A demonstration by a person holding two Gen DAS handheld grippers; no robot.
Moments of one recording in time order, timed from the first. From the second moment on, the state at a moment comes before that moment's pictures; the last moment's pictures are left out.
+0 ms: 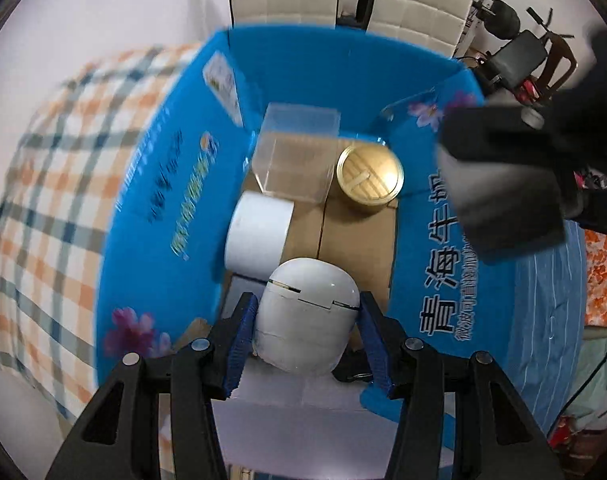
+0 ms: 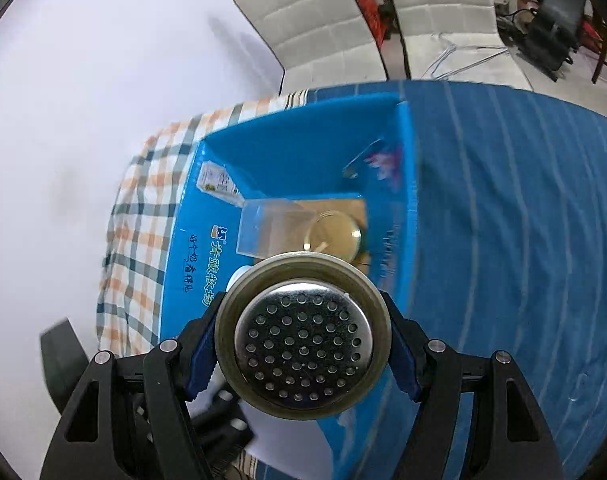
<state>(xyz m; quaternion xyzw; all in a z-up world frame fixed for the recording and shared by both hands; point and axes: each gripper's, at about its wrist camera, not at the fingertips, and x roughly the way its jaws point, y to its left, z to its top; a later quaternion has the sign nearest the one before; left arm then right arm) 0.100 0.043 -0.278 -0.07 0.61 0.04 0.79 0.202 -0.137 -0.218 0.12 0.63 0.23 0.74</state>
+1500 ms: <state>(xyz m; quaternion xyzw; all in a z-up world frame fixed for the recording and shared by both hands) 0.109 0.097 -0.330 -0.21 0.65 0.09 0.73 0.247 -0.012 -0.338 -0.08 0.71 0.17 0.68</state>
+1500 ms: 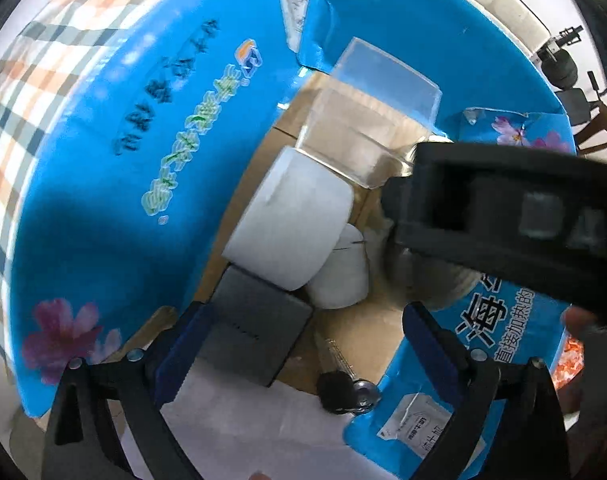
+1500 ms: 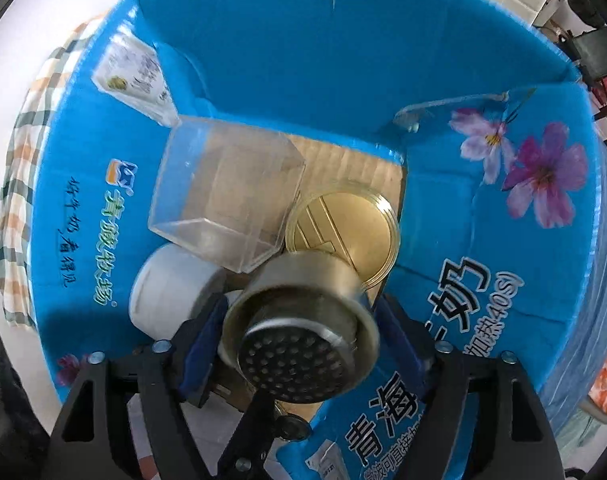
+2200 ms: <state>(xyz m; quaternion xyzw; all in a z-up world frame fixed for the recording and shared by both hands) 0.074 0.106 -0.197 -0.06 0.57 0.11 0.81 0.201 -0.084 -0.211 -0.02 0.61 0.14 0.78</state>
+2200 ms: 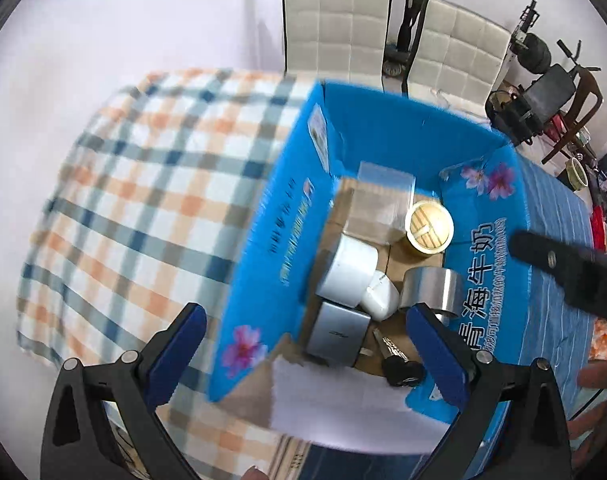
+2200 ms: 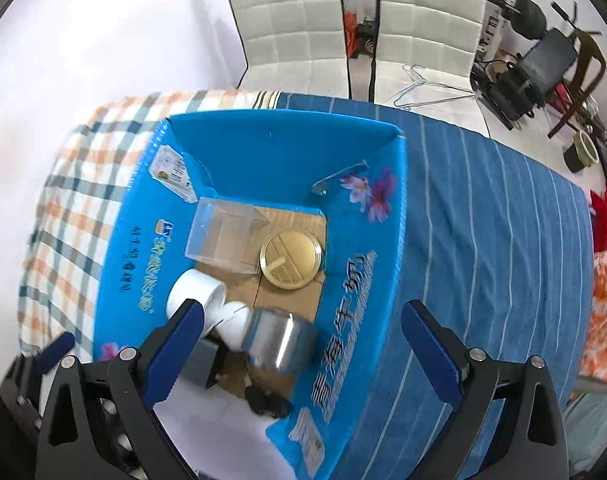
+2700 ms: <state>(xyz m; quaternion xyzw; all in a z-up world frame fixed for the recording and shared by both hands) 0.031 0.062 -0.084 0.00 0.51 0.07 0.86 0.070 -0.140 -0.089 0.04 0.55 0.15 0.82</state>
